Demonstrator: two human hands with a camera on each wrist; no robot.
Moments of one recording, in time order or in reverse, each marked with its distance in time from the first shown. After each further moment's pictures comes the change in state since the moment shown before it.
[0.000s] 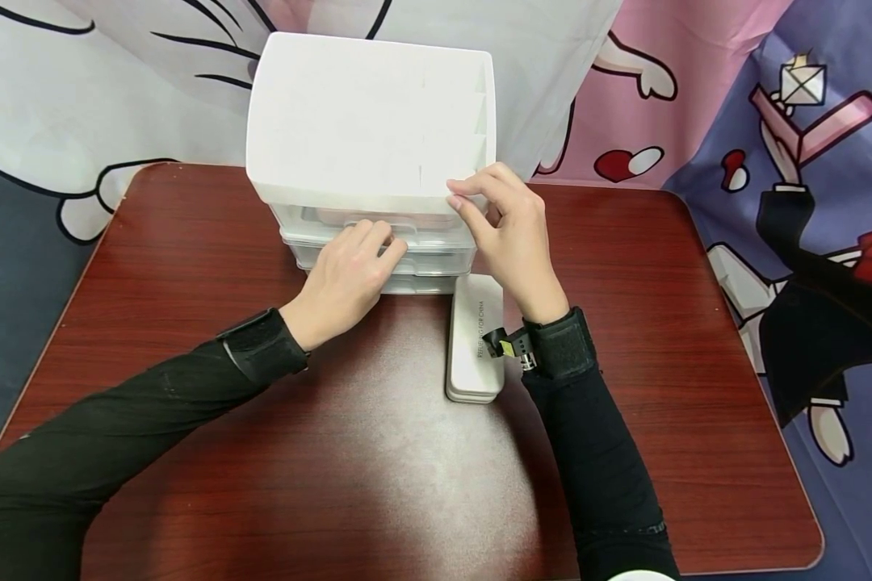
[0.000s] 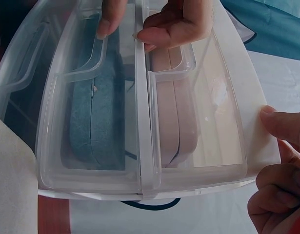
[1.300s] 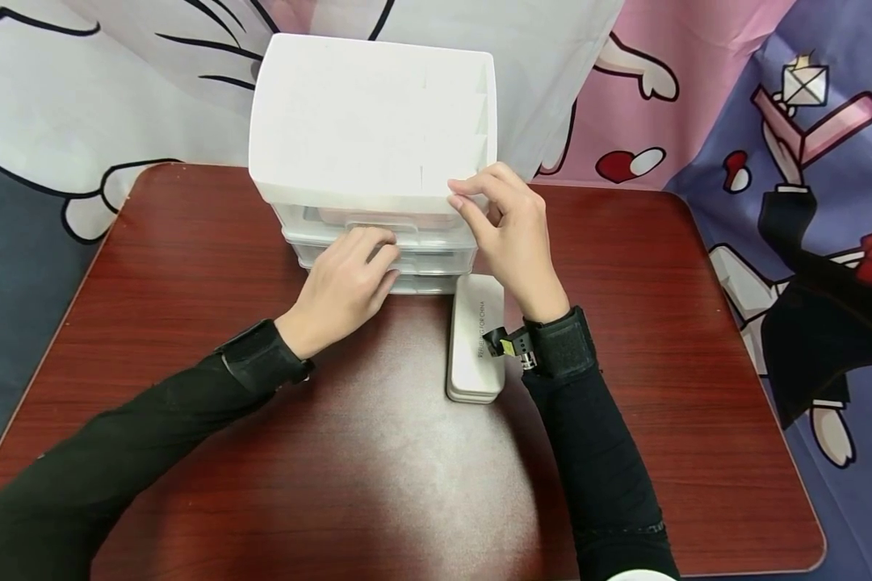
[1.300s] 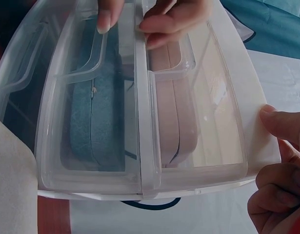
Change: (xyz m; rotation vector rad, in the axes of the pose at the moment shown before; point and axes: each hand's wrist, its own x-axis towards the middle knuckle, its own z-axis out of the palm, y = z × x) left_hand -0.012 0.001 -0.002 -0.143 0.049 -0.061; right_hand 0.002 -0.025 0.000 -0.012 -0.003 0.060
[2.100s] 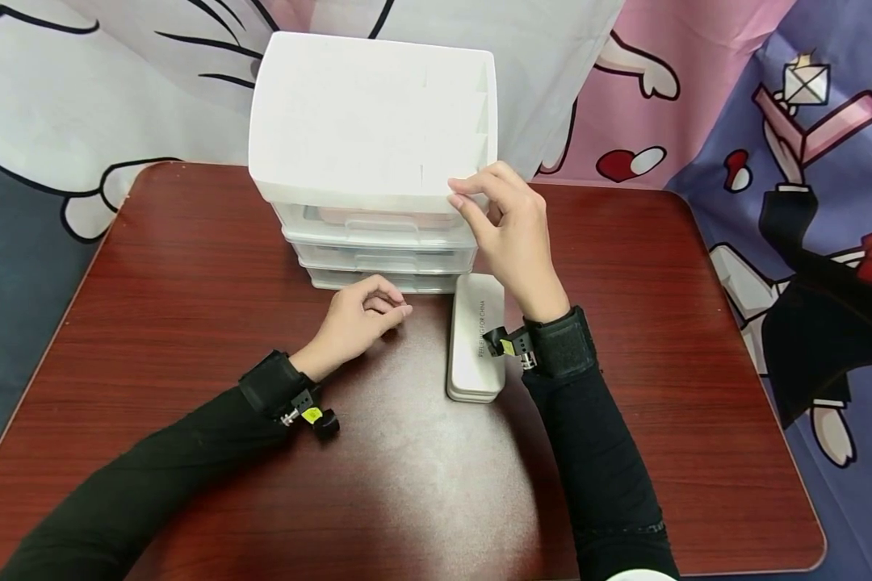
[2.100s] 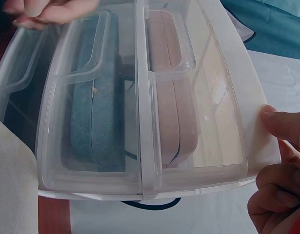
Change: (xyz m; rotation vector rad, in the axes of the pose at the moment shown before) left_hand -0.042 0.021 0.028 -0.919 -0.297 -0.862; right_hand 0.000 0.023 0.003 -0.007 0.009 -0.010
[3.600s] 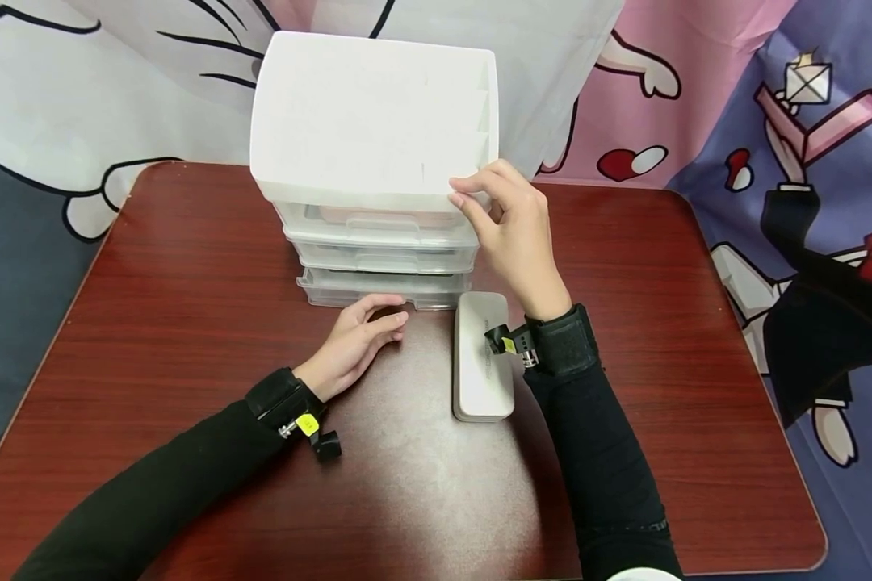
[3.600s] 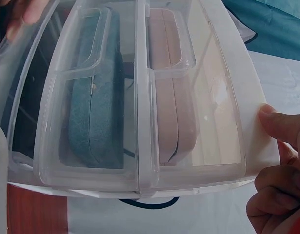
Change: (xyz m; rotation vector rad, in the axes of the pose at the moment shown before) left_hand -0.016 -0.008 0.015 -0.777 -0.038 -0.331; right_hand 0.001 -0.014 -0.002 -0.025 -0.012 0.000
